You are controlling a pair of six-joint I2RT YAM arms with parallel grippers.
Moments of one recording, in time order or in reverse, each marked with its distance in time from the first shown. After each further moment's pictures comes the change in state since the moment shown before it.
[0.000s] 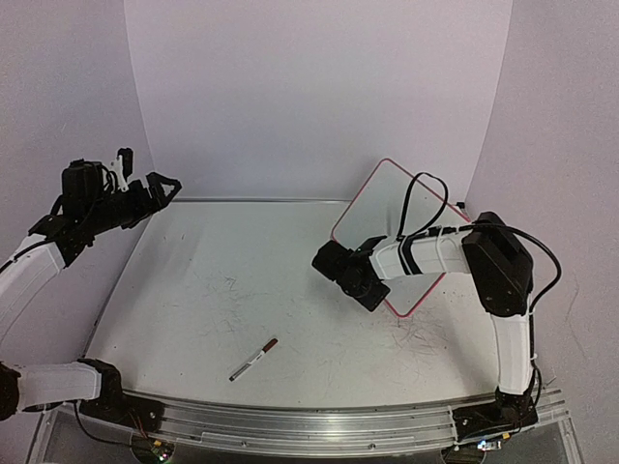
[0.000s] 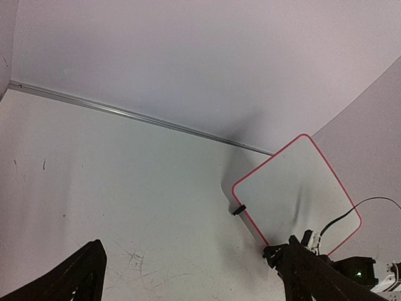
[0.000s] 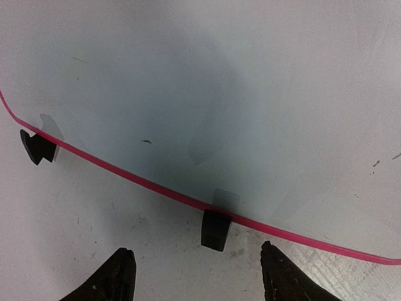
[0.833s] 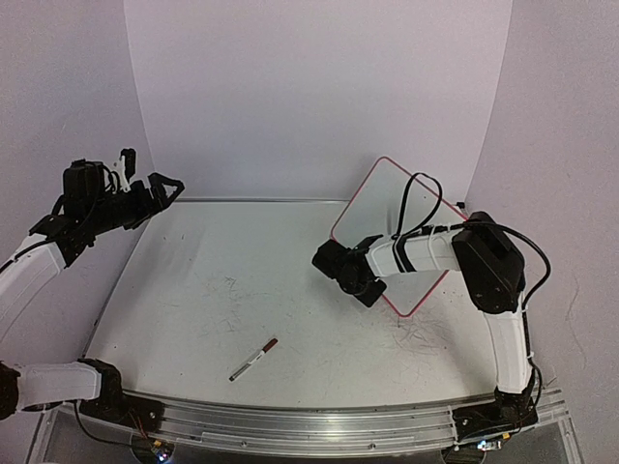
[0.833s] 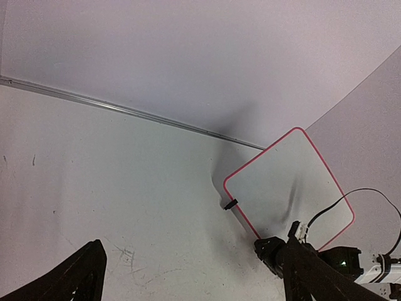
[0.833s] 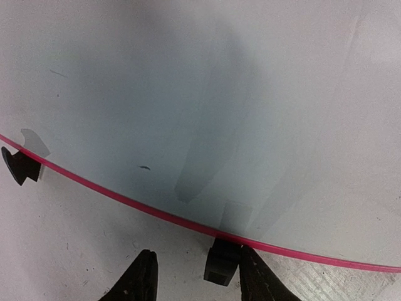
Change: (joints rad) left arm -0.011 0.001 0.000 0.001 0.031 -0.015; right arm -0.032 0.064 0.049 -0.008 0.019 -0.017
